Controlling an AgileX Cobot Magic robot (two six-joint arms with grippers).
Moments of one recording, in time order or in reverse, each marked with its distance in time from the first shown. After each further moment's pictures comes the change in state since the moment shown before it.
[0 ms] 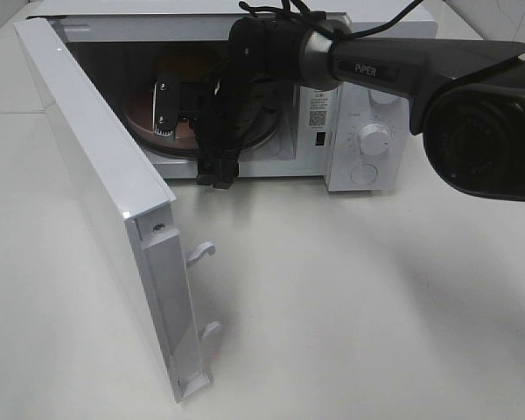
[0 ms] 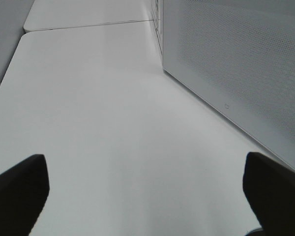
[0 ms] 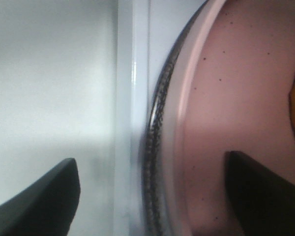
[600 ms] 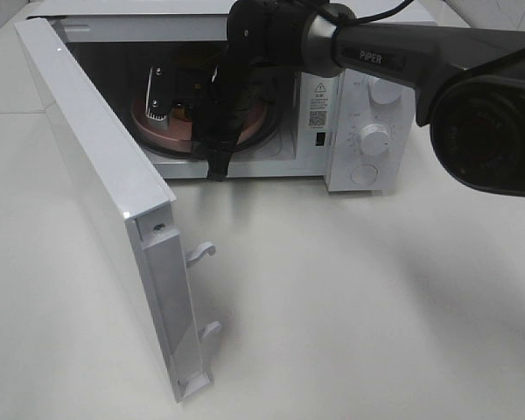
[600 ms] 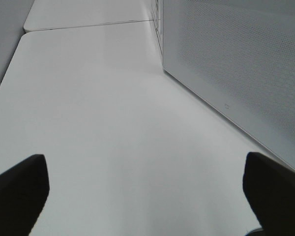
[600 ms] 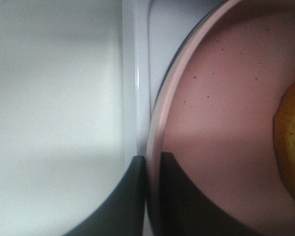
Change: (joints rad) left arm 0.000 0.000 0.000 0.000 0.000 0.000; right arm 0.001 -0.022 -0.015 0.029 0.069 0.037
